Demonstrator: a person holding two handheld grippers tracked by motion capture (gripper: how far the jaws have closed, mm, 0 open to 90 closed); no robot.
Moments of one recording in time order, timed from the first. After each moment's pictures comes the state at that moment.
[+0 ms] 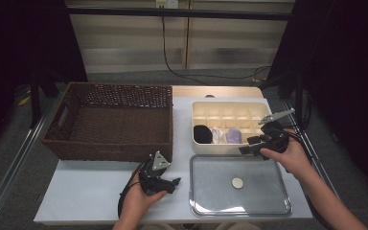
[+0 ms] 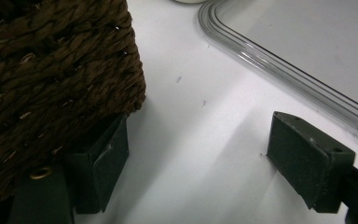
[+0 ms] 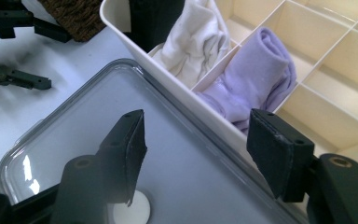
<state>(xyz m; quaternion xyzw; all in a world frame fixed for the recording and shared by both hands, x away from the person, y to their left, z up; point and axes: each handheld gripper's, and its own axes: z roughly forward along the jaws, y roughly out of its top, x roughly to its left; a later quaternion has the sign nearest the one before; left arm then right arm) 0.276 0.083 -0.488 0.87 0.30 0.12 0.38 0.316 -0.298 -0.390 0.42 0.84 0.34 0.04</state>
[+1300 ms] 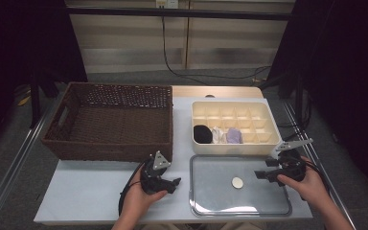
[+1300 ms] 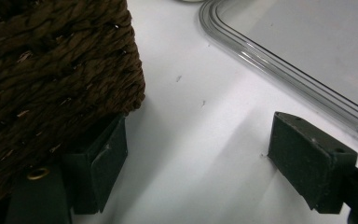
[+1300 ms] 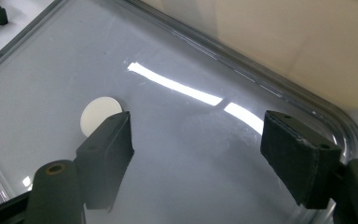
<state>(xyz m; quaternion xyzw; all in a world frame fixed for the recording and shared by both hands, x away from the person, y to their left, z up) 0.276 0.081 -0.486 0.87 0.31 0.11 0.37 0.257 -0.344 -0.443 0.47 0.82 0.33 0.06</state>
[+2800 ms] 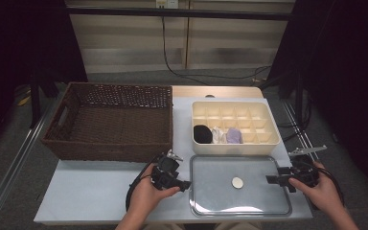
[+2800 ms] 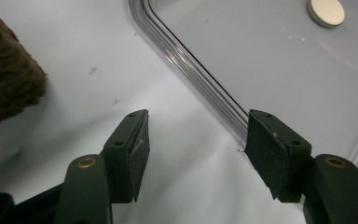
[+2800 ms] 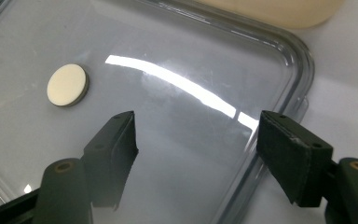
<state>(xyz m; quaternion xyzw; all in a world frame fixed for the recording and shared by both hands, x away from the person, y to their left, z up) 0.276 0.047 -0.460 0.88 0.36 -0.03 0.31 0.239 -0.375 -0.453 0.53 0.79 0.30 0.05</state>
